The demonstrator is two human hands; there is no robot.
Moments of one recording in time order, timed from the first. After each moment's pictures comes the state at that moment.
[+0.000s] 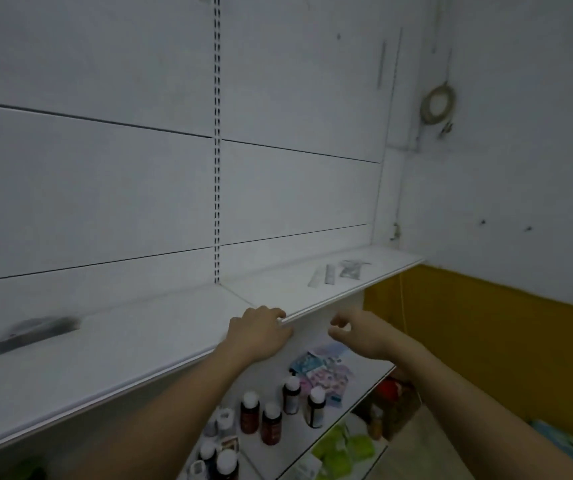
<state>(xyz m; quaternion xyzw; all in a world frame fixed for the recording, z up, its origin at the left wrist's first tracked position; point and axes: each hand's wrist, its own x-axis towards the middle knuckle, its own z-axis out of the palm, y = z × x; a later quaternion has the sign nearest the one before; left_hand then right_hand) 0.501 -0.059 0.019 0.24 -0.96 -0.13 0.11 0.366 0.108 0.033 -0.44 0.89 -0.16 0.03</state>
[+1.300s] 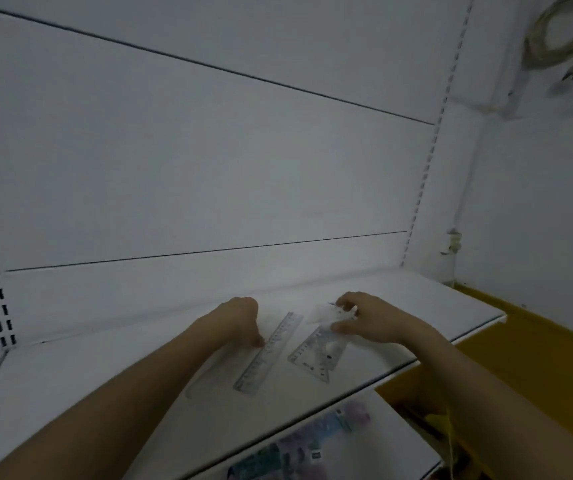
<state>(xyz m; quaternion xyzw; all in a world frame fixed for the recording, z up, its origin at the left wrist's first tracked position) 0.023 -0.214 0.010 0.37 -0.92 -0.13 -0.03 -0.174 -0.058 0.017 -0.53 0.83 -0.15 0.09</state>
